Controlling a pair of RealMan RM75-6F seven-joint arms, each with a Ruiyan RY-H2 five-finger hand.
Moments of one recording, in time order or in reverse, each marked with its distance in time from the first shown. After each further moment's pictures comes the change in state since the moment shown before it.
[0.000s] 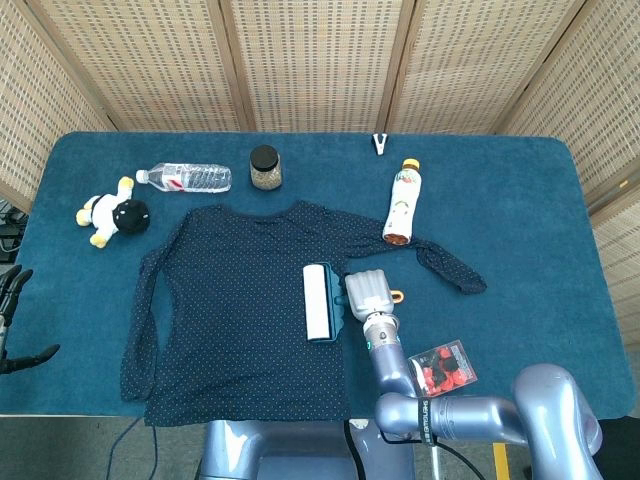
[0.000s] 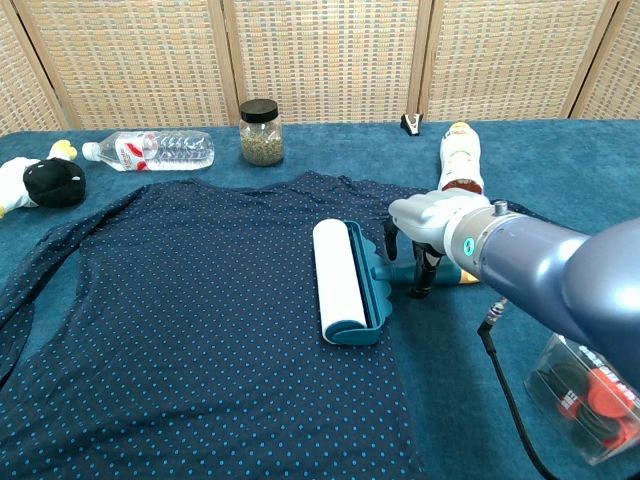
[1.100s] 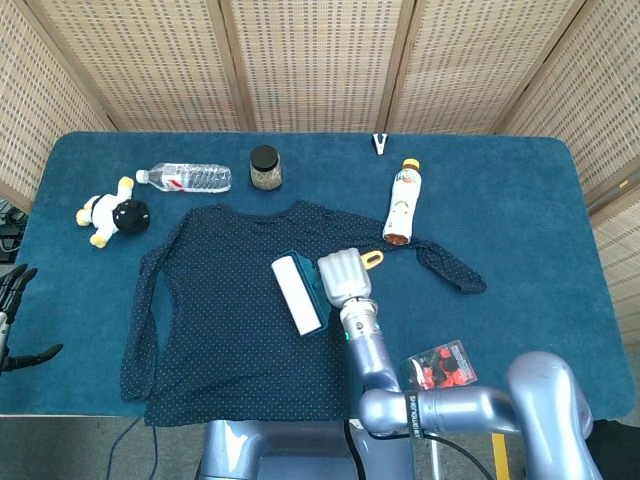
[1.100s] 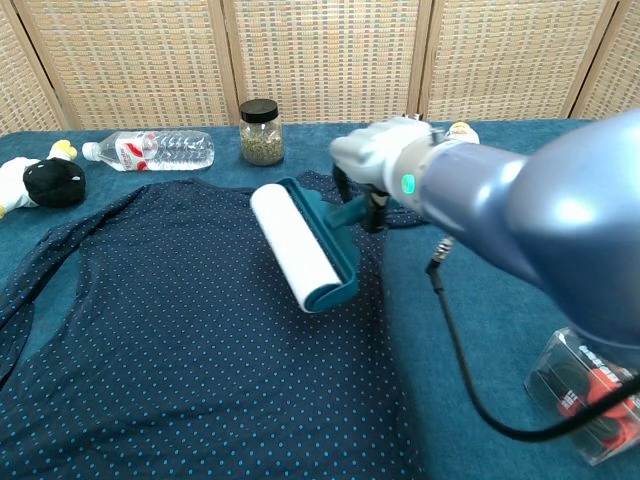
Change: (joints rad) left arm -0.019 0.017 0.004 0.014 0.006 -0.043 -0.083; right arm 0.143 0.012 0.101 -0.079 -0.010 0.076 -0.211
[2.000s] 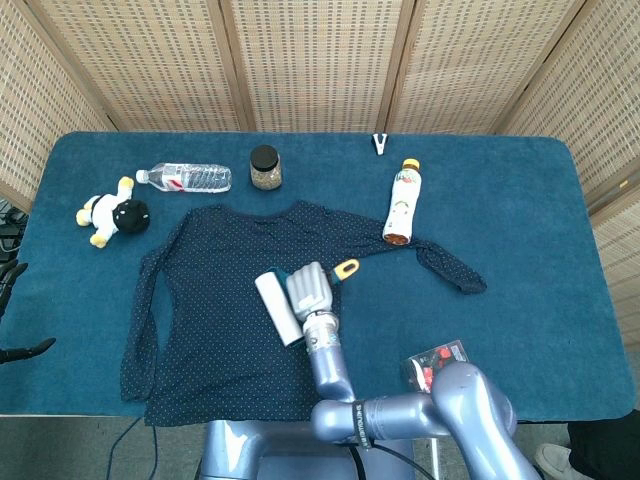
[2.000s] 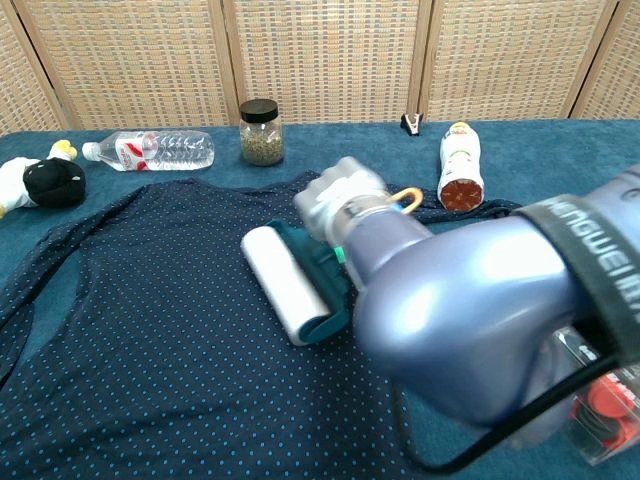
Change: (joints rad) left arm -0.021 0.007 -0.012 0.047 -0.040 -0.051 -0.079; right arm 0.120 -0.205 -0.064 0.291 0.062 0.015 -0.216
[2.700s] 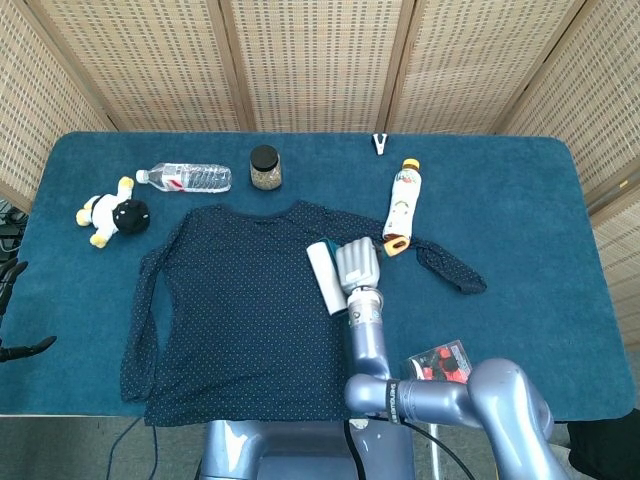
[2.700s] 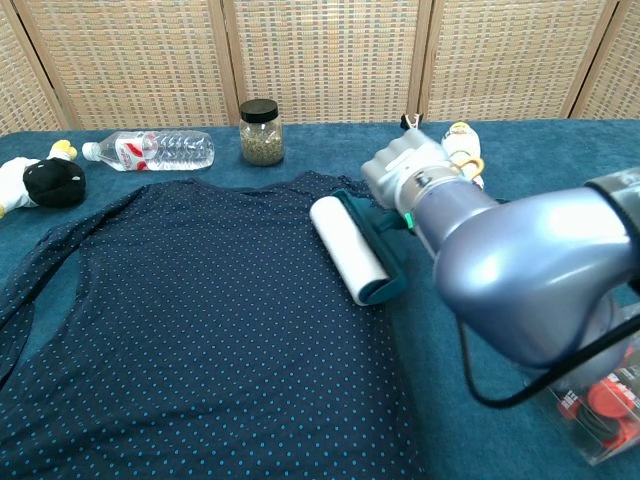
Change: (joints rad) left arm -0.002 -0.006 -0.007 -0.012 -0.019 -0.002 0.035; right arm -0.089 0.056 0.005 0.035 -0.048 0.002 -0.008
